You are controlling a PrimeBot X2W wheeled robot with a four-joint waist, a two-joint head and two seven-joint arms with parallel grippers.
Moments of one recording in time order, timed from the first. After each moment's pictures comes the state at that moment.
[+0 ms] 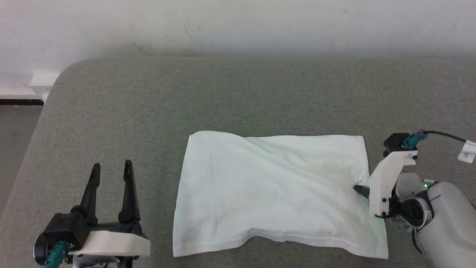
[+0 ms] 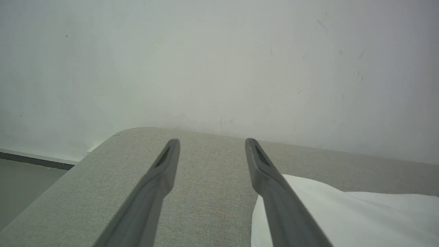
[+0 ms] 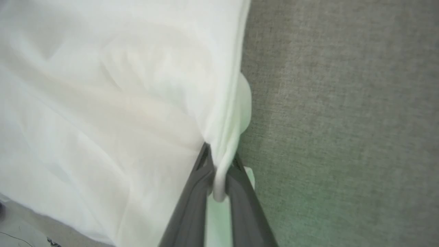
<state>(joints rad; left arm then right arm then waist) 0.04 0.20 -0.06 -0.07 -0.33 0.09 -0.26 -0.44 -0.25 0.18 0.60 0.56 0.13 0.76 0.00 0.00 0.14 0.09</state>
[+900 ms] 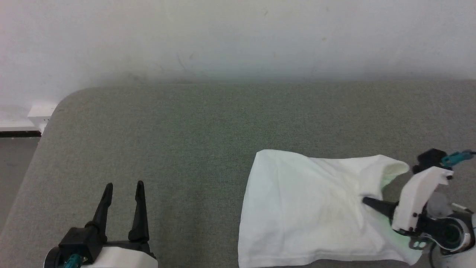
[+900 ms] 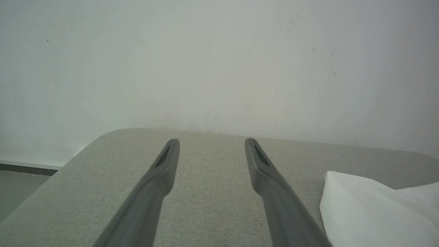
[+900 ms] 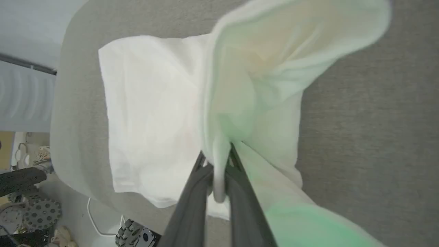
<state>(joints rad) 0.12 0.20 -0.10 -0.07 -0.30 0.09 -0.24 -0.21 -0.23 -0.11 0.26 0.68 0.13 0.91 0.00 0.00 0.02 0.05</state>
